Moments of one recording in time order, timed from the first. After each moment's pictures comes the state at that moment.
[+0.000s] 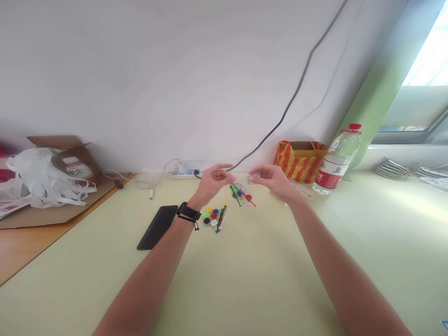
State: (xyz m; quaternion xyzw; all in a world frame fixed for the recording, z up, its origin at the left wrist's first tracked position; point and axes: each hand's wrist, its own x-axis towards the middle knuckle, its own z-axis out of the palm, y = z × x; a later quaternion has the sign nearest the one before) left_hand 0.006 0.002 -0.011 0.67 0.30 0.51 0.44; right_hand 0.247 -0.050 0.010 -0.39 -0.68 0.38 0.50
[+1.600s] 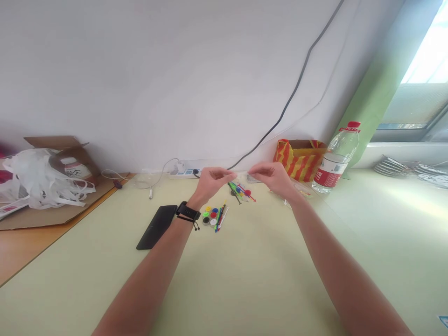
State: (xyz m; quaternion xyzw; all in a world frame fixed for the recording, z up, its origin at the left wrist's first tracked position) left_hand 0.009 -0.006 -0.003 0.70 0.31 0.51 0.39; right_hand 0.248 -0.047 0.014 -0.37 -0.72 0.27 0.52
